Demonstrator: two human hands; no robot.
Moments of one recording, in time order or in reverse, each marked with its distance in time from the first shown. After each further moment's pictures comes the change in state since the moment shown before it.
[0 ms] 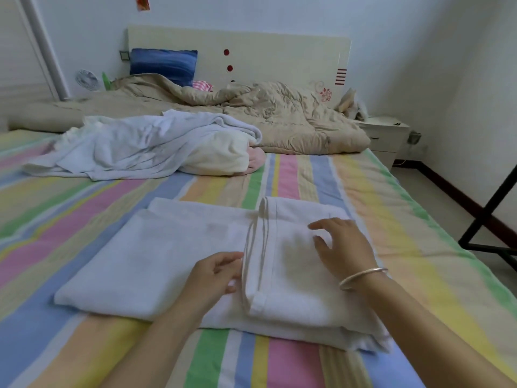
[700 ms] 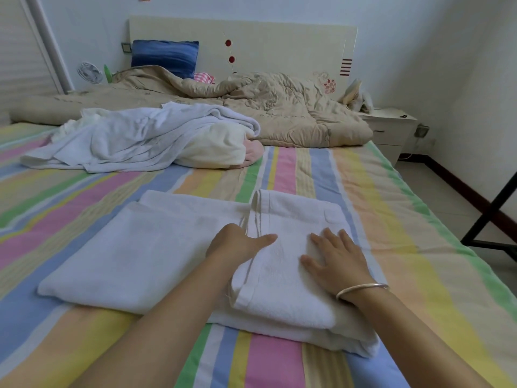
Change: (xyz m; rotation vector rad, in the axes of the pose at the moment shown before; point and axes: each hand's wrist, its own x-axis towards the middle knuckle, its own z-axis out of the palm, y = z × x) left_hand 0.058 0.036 0.058 0.511 0.091 -0.151; right_hand -0.016 0.031 0.017 -0.168 -0.362 0.073
